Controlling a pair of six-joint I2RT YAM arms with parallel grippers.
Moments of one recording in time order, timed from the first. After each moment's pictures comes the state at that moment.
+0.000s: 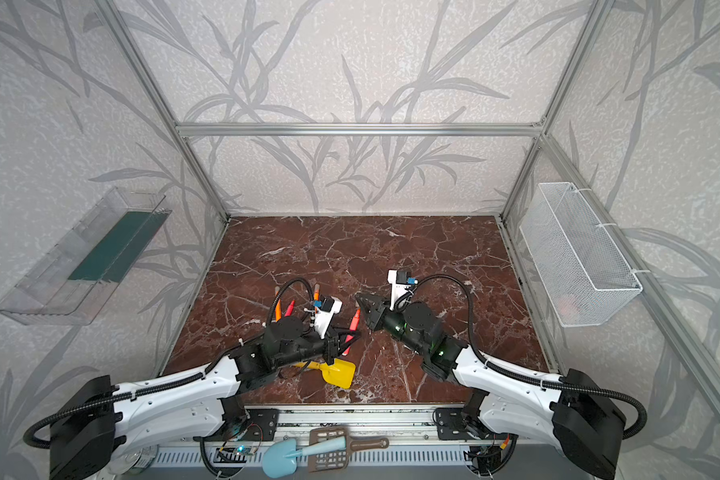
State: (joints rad) left arm -0.96 1.02 0.43 0.29 0.17 -0.54; right arm 0.91 1.07 0.48 0.54 0.05 0.87
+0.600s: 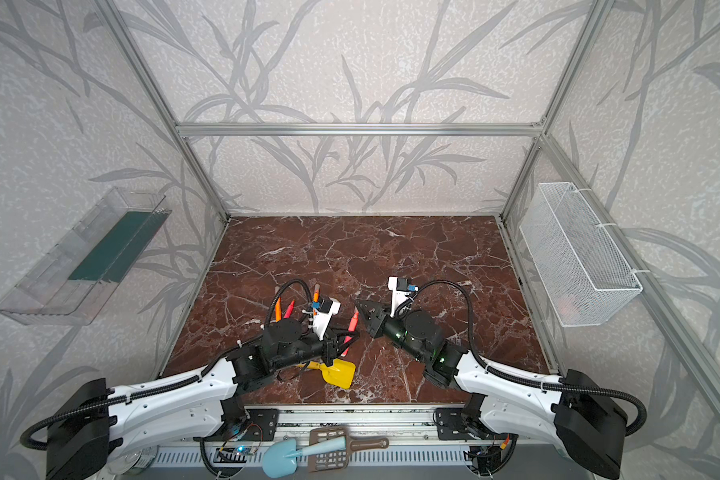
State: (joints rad) left arm -0.97 0.99 0.42 0.28 0.13 -0.54; right arm 0.96 1.05 0.42 0.59 0.08 0.89
